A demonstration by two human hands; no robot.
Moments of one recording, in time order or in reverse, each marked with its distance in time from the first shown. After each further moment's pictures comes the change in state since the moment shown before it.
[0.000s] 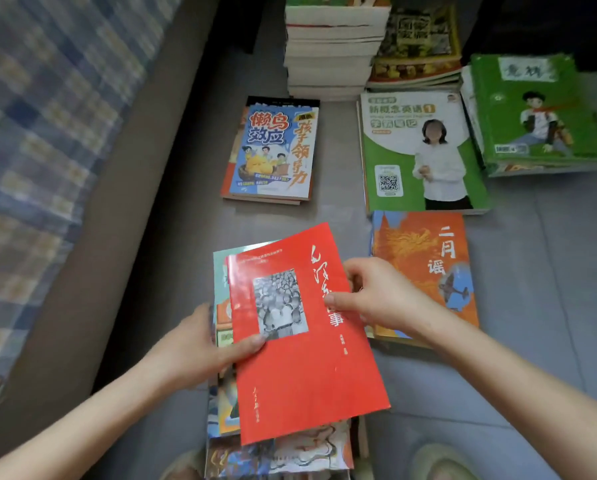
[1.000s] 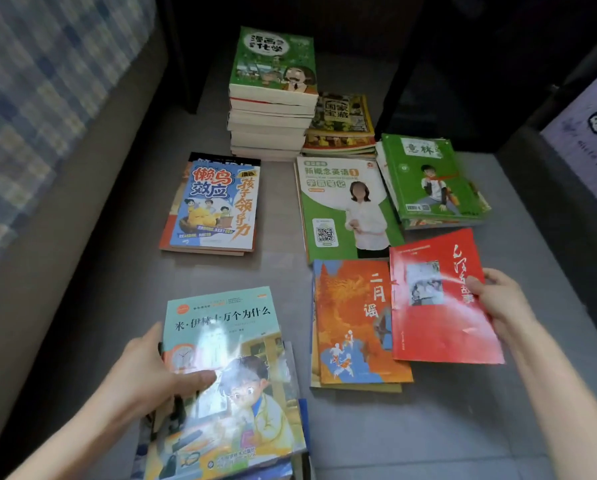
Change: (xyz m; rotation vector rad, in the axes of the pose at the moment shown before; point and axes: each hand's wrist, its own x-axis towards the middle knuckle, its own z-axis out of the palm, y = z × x) left_hand 0.050 0.002 0.000 -0.134 0.133 0.141; right_hand -0.034 0.178 -0.153 0.572 0.967 0.398
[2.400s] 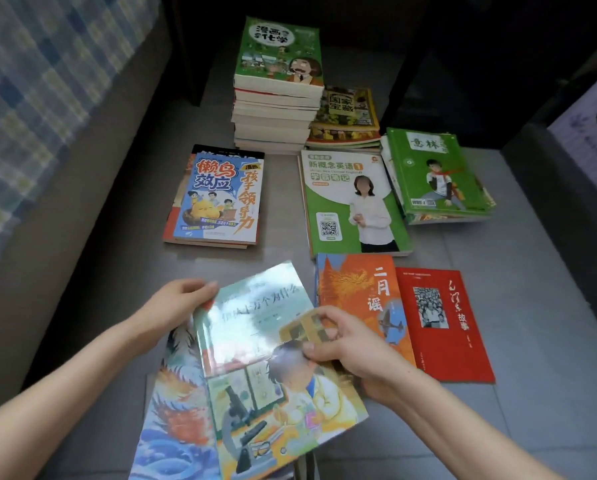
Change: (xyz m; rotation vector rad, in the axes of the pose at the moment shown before) left_hand 0.064 0.023 -0.007 -0.114 -0.152 0.087; right_hand -0.183 -0.024 0.115 -0.033 -0.934 0.126
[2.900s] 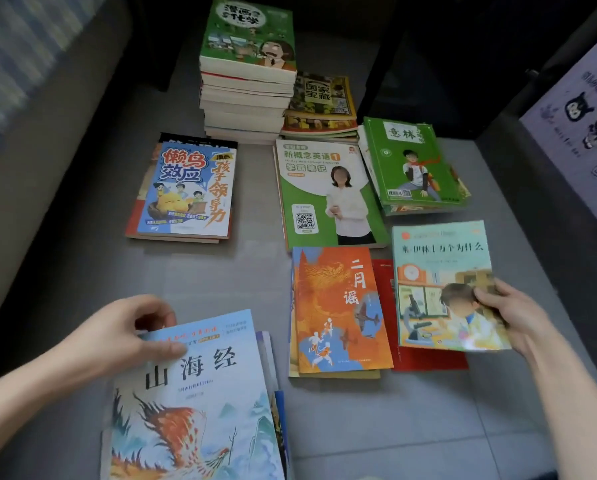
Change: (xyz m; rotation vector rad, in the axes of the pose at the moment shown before) left_hand -0.034 0.001 -0.003 0.372 0.000 0.192; right_hand -0.034 0.034 -0.237 0.294 0.730 -0.004
